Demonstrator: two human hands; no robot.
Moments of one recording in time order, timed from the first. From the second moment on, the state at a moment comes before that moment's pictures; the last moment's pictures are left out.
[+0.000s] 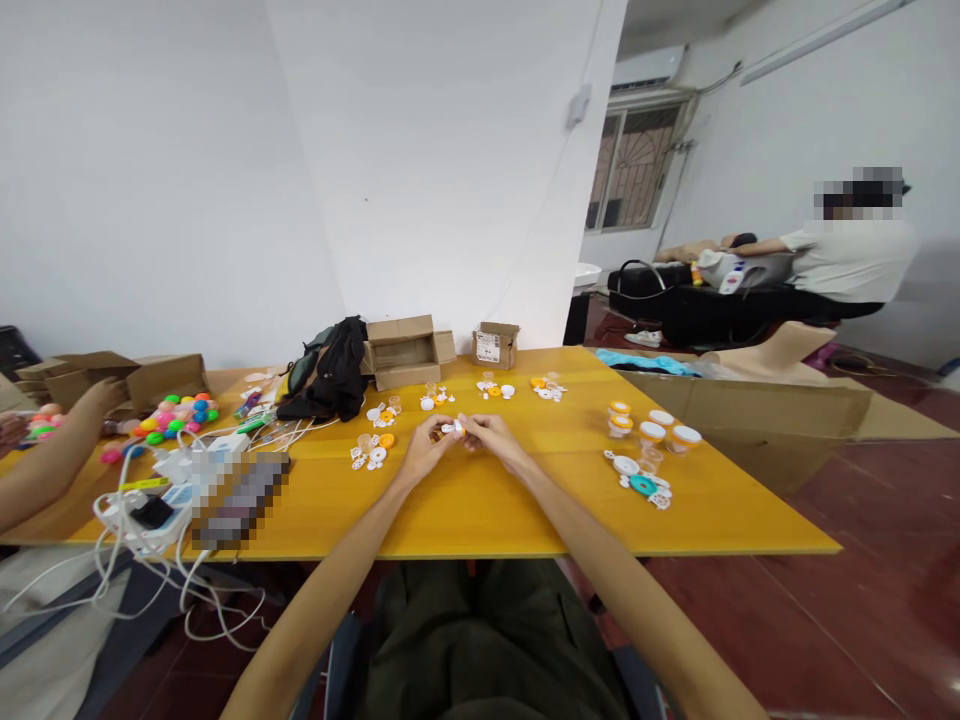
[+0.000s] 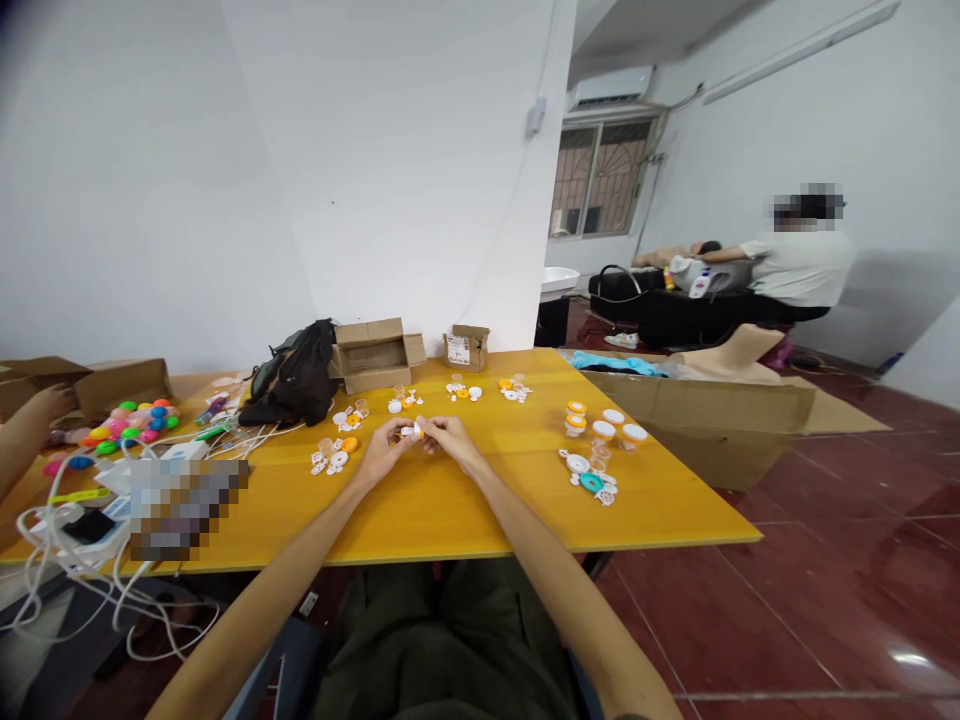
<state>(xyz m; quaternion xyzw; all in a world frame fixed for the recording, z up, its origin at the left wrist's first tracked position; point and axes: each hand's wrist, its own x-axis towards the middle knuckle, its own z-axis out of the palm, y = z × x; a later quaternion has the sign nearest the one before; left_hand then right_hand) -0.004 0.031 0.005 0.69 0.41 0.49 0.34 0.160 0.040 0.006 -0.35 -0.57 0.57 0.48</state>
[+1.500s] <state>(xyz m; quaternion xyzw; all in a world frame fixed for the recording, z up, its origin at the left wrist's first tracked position) -0.001 0.024 0.011 0.69 0.41 0.51 0.31 0.161 0.043 0.006 -0.33 -0.61 0.53 0.49</state>
